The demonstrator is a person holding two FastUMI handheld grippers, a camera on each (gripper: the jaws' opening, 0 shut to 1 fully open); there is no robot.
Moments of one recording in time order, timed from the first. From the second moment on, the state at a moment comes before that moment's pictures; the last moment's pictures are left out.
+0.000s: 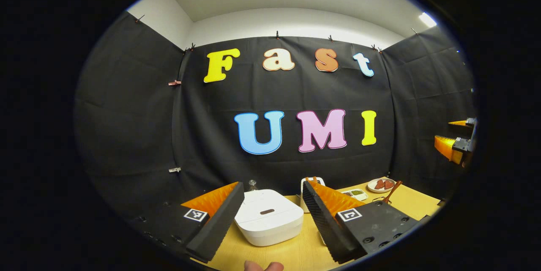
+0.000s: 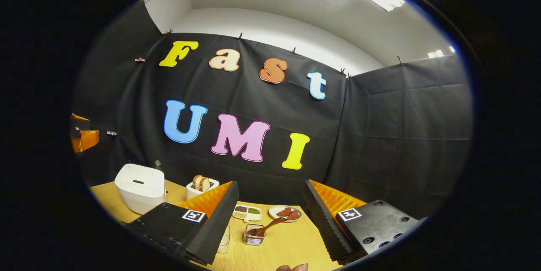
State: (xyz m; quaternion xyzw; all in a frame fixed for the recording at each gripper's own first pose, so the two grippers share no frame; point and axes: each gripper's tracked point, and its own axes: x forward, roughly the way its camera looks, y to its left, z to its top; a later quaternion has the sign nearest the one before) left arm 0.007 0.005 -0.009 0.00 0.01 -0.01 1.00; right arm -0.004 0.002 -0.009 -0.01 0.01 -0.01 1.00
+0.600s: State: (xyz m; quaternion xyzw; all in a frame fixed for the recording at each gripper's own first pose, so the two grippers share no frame) left arm 0.040 -0.018 -0.047 0.02 0.08 -0.12 0.99; right arm 0.010 0.006 -0.010 -0.02 0.01 -0.02 1.00
